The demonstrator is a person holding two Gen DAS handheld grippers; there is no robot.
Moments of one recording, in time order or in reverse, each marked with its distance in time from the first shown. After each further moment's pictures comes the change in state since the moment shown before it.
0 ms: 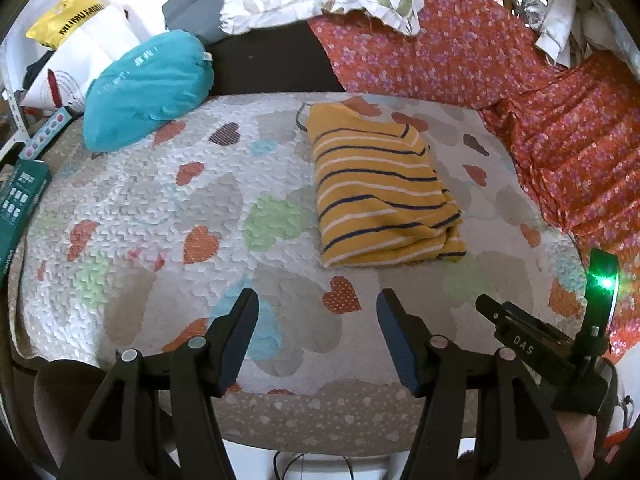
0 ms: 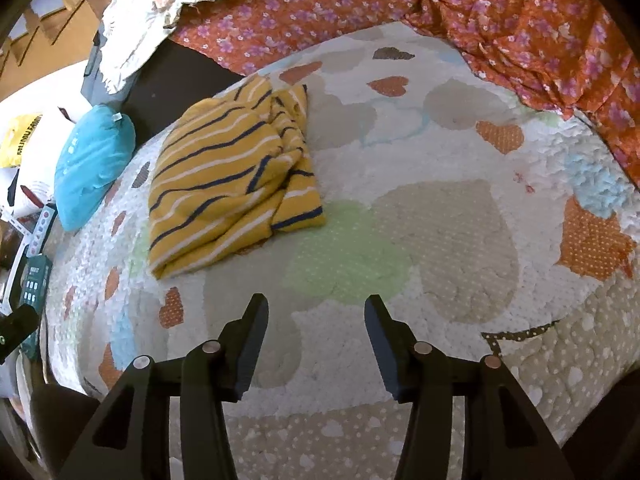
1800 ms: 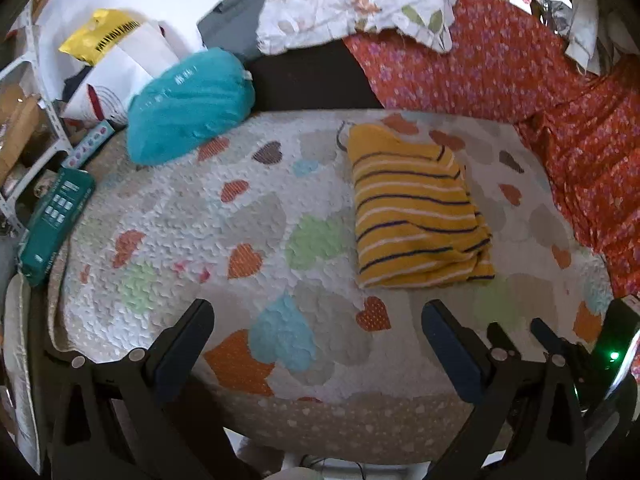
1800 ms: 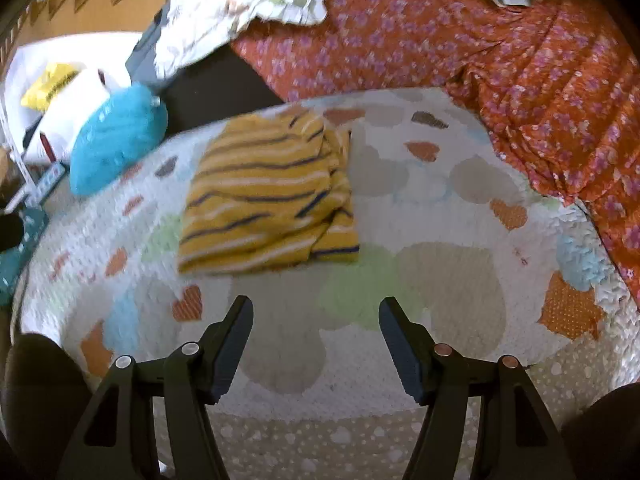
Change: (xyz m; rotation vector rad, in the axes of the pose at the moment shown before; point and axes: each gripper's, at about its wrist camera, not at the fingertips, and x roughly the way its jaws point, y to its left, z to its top) left arm -0.012 -0.010 0.017 -0.025 -0.011 0.156; right arm -0.020 0.043 -0.009 -0.234 -0.127 -0.058
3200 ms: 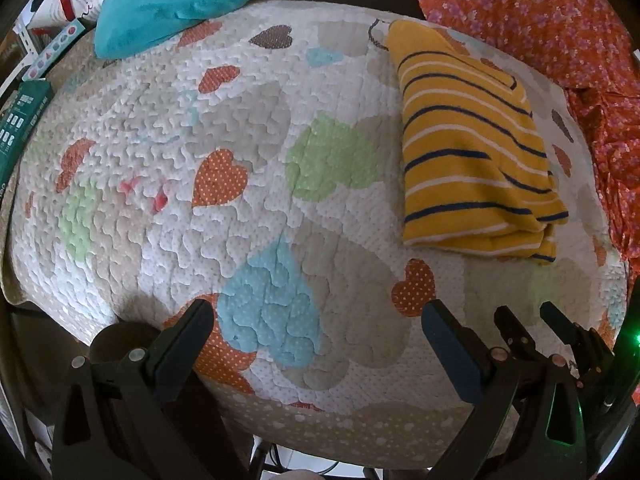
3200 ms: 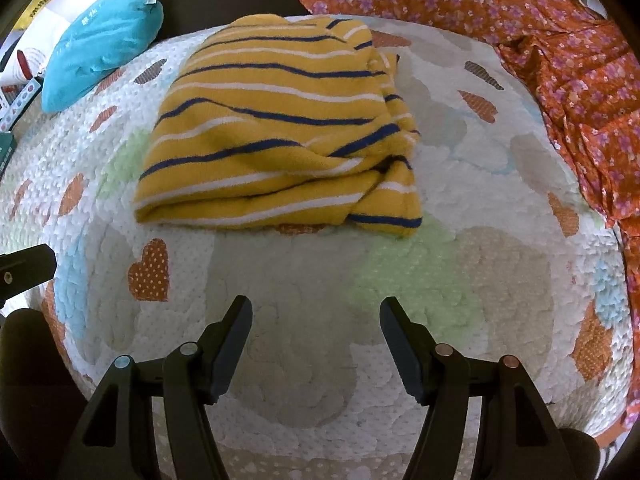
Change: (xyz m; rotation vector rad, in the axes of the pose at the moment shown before) left arm 0.129 0.037 -0.008 -0.121 0.325 -0.062; right arm 0.089 0.036 0.012 -0.146 0.286 -0.073
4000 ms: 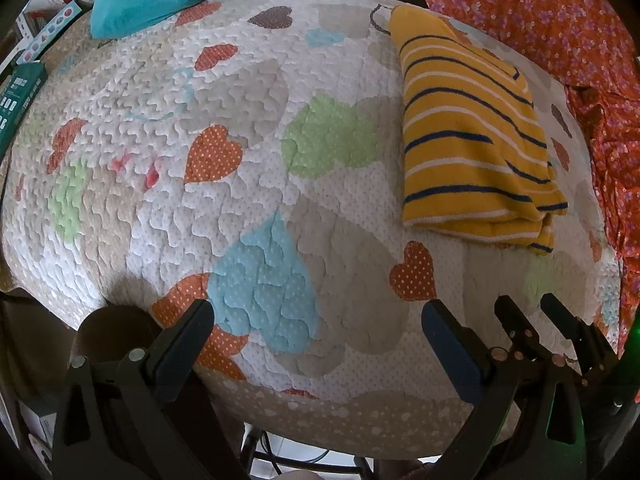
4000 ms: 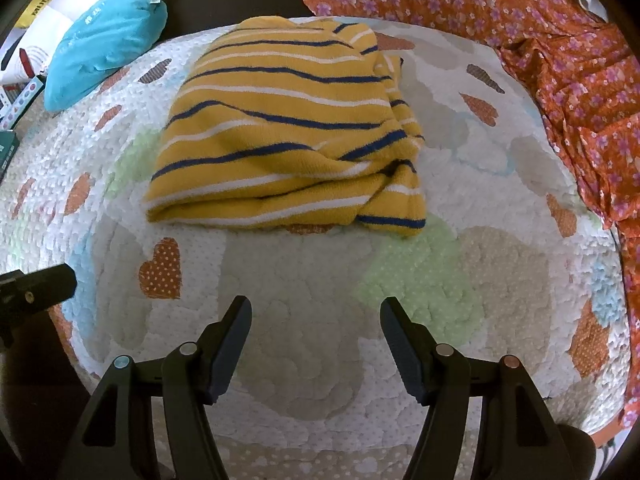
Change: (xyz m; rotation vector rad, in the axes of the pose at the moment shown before) left arm 0.005 0.001 -0.006 -0.026 0.052 -0.032; right arm -0.009 0.005 0.001 -0.006 -0.004 0.002
